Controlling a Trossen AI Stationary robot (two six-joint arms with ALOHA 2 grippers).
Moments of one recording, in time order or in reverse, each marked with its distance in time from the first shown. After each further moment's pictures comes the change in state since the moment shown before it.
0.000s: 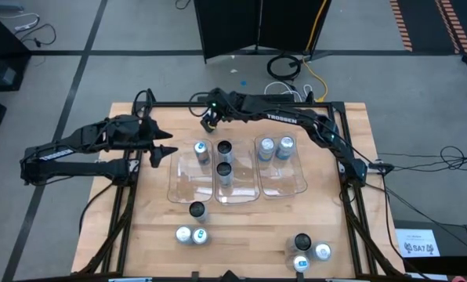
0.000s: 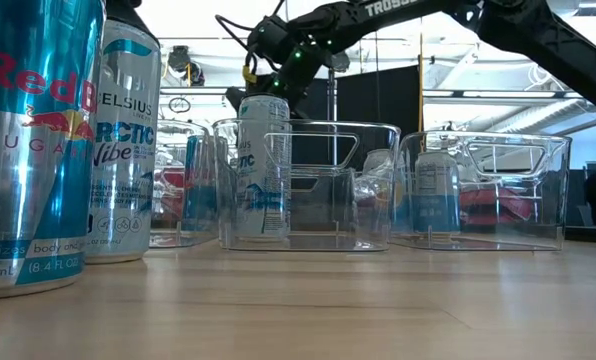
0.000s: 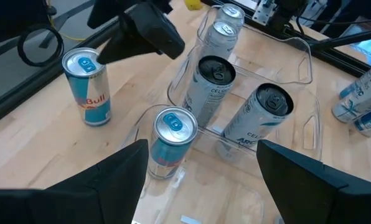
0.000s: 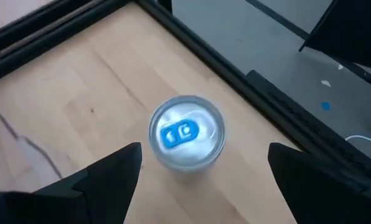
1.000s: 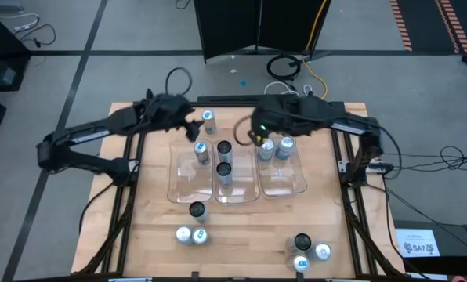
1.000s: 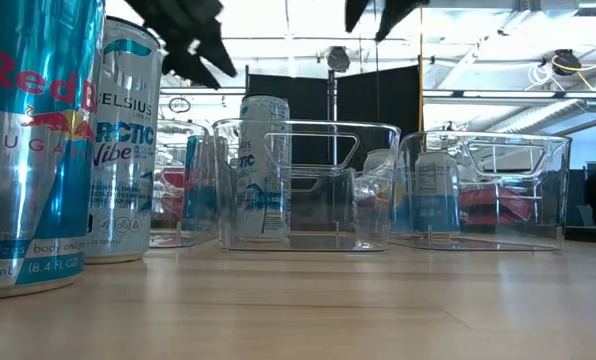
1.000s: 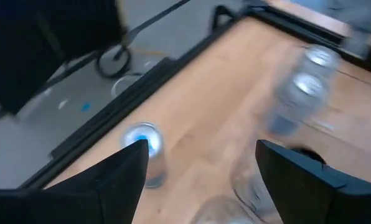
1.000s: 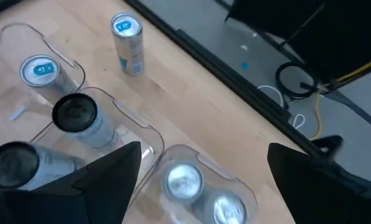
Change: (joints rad) left arm 0.130 0.493 0.247 0.195 -0.185 0.068; right arm 0.278 -0.477 0.033 -0.864 0.334 0.359
